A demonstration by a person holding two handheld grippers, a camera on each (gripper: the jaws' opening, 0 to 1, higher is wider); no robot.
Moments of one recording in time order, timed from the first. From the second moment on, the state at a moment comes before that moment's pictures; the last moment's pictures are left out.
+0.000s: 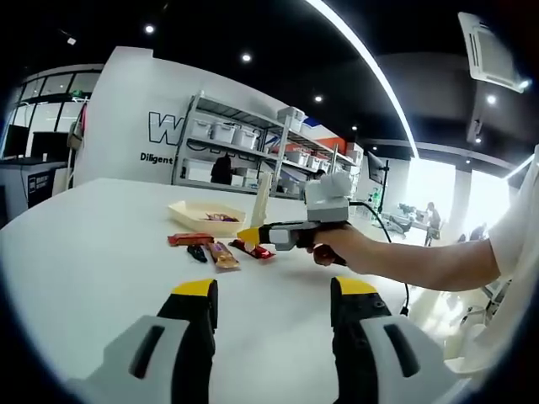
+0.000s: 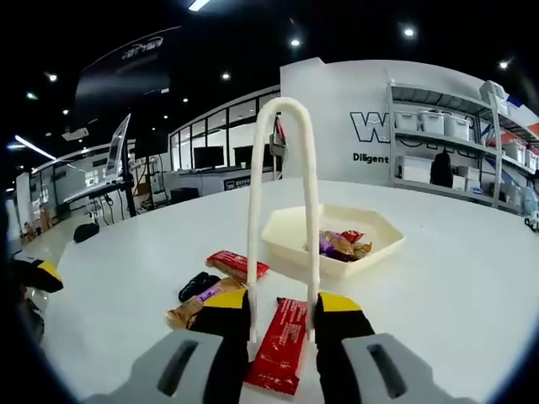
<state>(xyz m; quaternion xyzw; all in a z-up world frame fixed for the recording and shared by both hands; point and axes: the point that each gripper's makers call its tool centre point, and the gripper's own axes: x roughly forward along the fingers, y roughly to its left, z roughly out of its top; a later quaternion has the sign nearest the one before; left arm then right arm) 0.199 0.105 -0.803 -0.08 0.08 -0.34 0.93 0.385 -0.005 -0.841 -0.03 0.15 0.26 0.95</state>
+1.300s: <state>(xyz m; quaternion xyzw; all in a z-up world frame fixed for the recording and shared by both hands) 0.203 0.099 -0.809 -0.08 0.09 -0.34 0.93 0.390 0.002 -0.853 -0.07 0.20 0.27 0.94</state>
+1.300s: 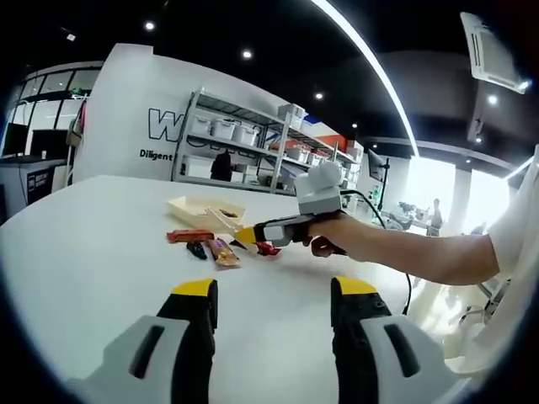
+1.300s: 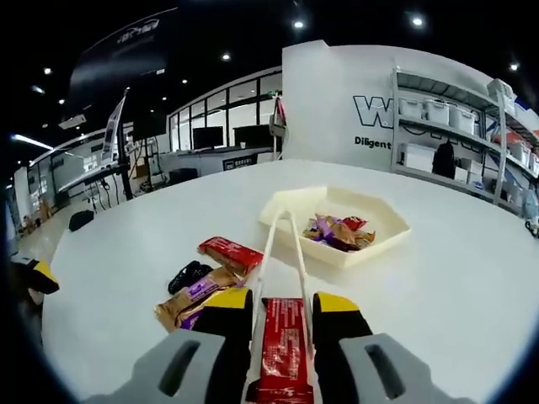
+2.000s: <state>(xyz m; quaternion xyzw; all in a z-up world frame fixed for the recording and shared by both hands) 0.206 0.098 -0.806 -0.08 0.09 -0.34 0.93 0.390 -0.004 -0.839 -0.09 0.18 0.27 0.94</state>
